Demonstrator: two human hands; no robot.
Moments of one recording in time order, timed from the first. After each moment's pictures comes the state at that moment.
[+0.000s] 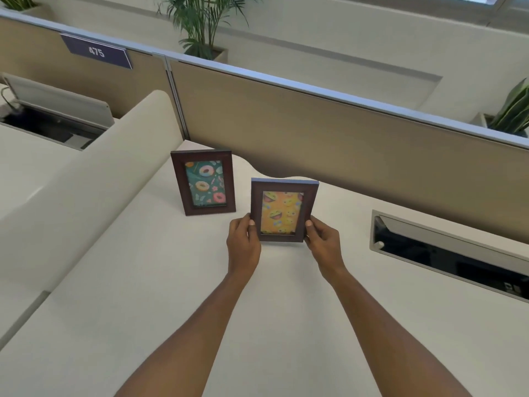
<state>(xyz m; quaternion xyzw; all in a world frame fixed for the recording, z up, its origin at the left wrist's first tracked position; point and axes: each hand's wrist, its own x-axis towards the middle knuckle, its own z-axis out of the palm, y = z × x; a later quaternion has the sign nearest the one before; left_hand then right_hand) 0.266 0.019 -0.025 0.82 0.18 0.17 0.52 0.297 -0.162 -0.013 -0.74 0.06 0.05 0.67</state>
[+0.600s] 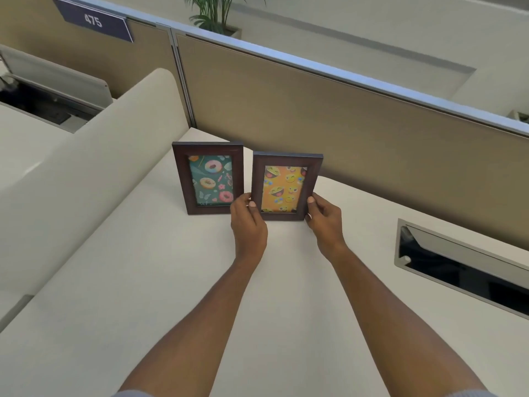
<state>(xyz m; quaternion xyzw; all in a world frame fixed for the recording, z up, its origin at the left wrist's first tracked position) 0.333 0.034 -0.044 0.78 0.22 0.25 0.52 0.383 -0.116 -0.029 -0.72 0.07 0.06 0.68</state>
